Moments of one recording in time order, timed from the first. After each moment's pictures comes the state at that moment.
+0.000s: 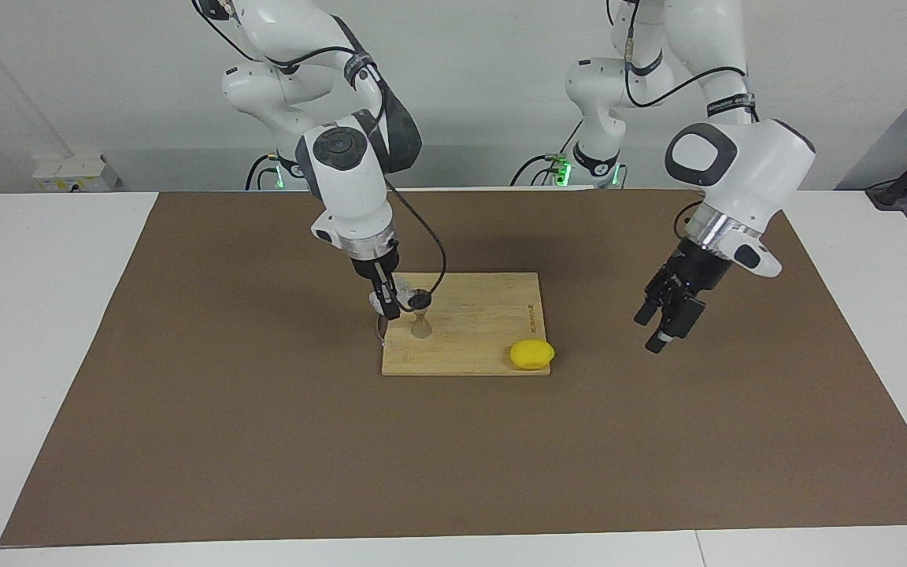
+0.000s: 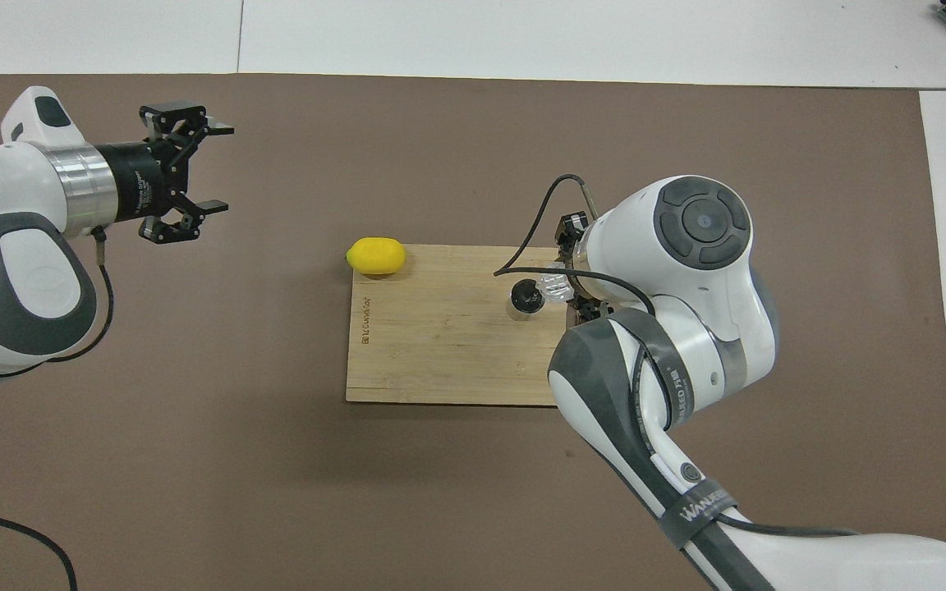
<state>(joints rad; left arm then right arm) -0.14 0.13 0.00 -1.87 -0.52 2.45 -0.91 0.36 0.22 0.07 -1.81 0.02 2.12 1.70</state>
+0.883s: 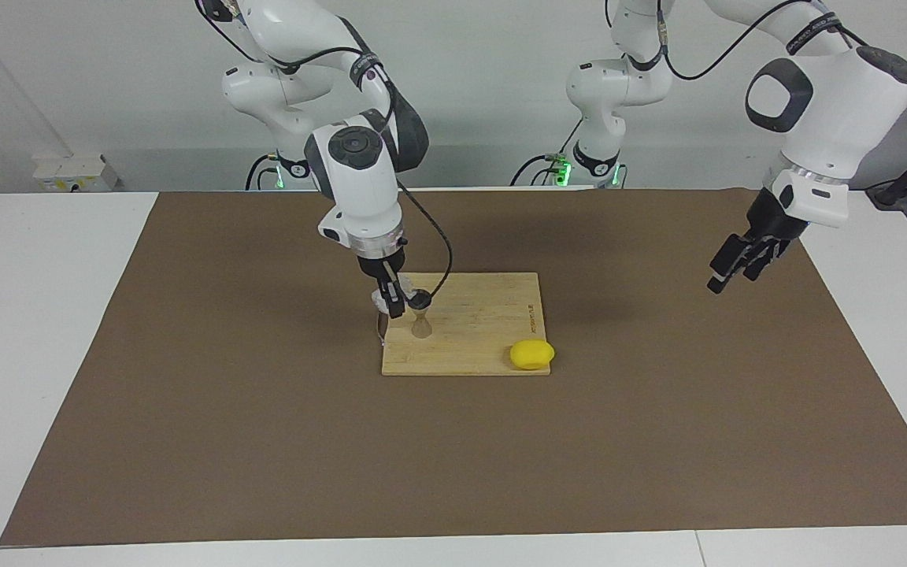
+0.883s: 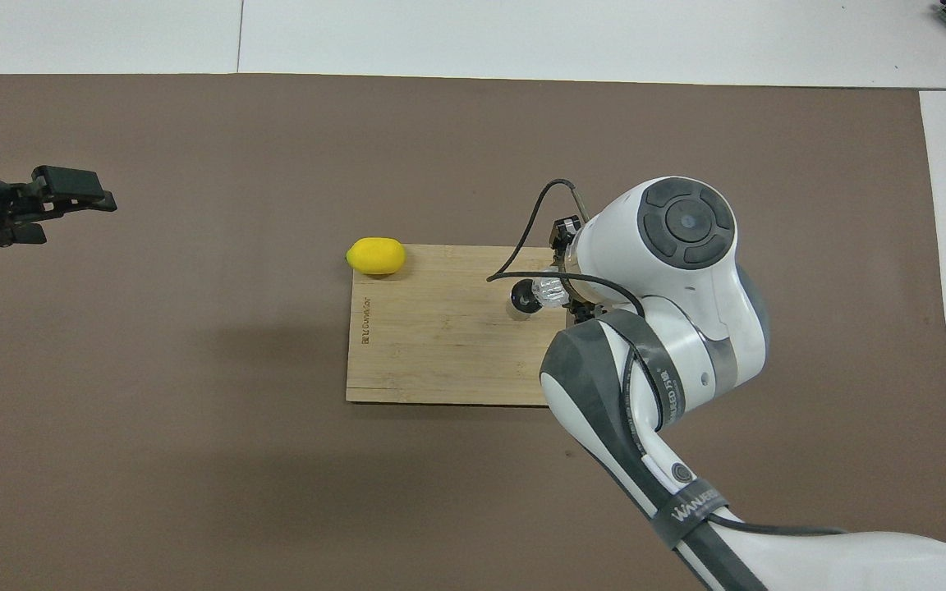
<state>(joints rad) 0.01 0.00 0.00 -1.79 -0.16 1.97 -0.17 0.36 0.23 0.06 -1.81 0.07 2.11 1.71</state>
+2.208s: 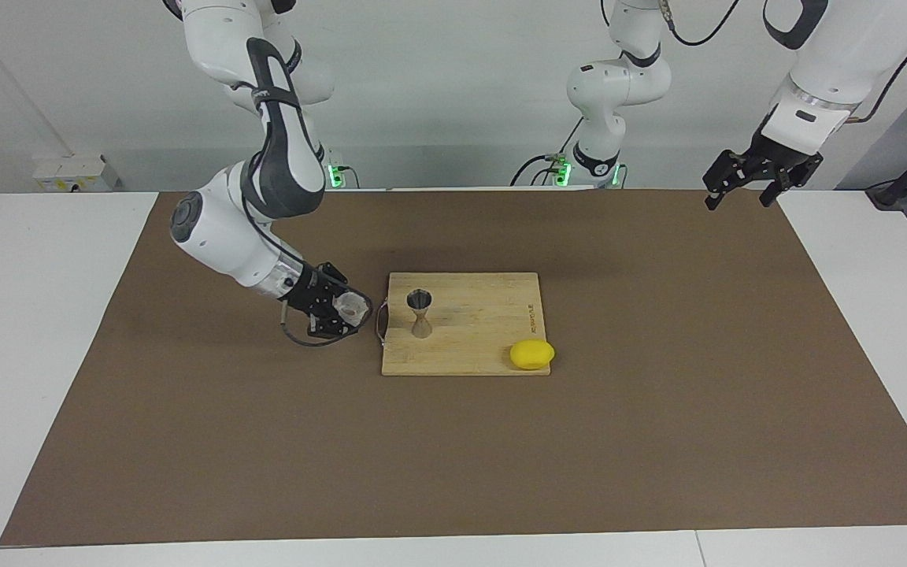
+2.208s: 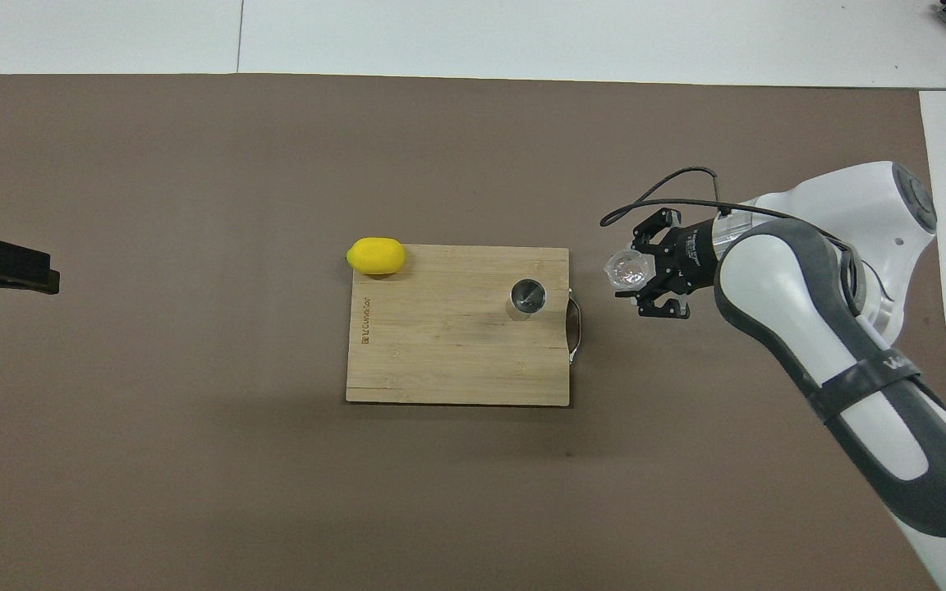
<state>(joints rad) 0.09 -0.06 -0.11 -1.63 -0.02 1.55 -0.02 0.04 0.25 0.05 -1.95 0.65 2.11 1.32</state>
